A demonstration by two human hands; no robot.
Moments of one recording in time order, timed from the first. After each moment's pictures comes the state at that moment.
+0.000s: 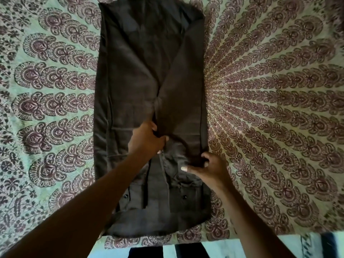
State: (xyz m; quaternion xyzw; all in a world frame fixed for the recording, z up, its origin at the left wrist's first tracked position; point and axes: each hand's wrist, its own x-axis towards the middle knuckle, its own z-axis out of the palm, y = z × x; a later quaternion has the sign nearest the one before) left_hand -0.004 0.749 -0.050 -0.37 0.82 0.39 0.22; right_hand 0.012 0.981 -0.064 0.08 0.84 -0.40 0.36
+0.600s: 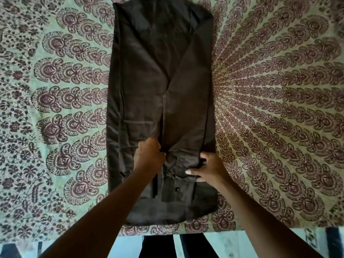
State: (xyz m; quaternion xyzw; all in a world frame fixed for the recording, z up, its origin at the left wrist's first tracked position) left_hand 0.055 0.754 -0.040 -0.37 0.83 0.33 0.24; right_hand 0.029 0.962 -0.067 0.11 0.78 -0.42 0.46
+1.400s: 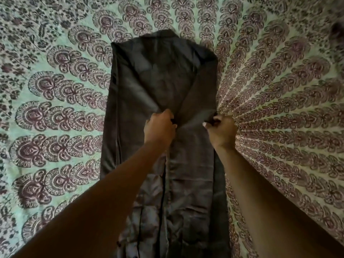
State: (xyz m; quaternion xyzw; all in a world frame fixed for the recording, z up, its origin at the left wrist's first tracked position) left_hand -0.162 0.690 -0.082 -0.21 0.92 0.32 0.12; right_hand -0.214 0.876 -0.088 0.10 0.92 -0.37 0.09
